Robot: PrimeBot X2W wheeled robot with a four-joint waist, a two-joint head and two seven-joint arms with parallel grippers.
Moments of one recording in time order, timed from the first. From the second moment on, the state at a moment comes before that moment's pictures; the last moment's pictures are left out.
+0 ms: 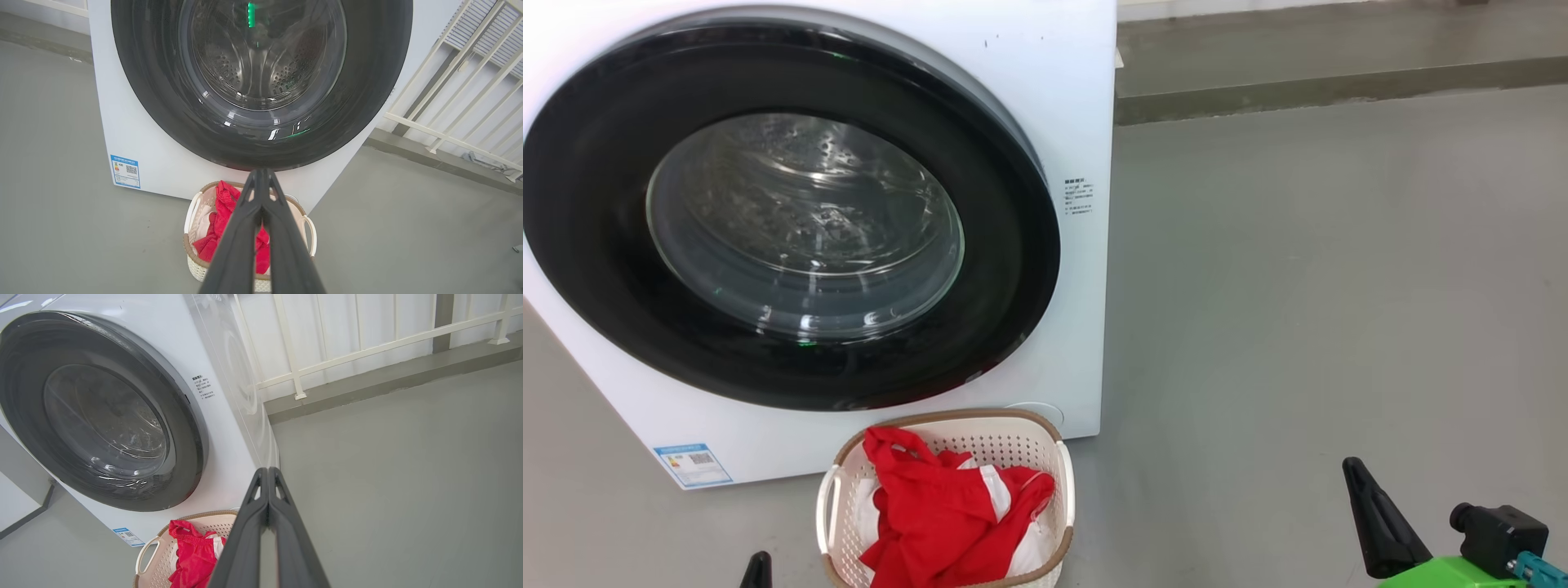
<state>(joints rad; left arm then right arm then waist) 0.14 0.02 0.11 0.25 -0.43 -0.12 -0.19 0.08 -0.08 0.01 0.28 0.51 0.13 -0.20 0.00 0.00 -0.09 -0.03</state>
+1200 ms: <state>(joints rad) 0.07 0.02 0.10 0.25 -0.82 -0.12 -0.09 0.03 -0.06 -0.03 0.27 0.88 0.13 -0.09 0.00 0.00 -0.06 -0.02</state>
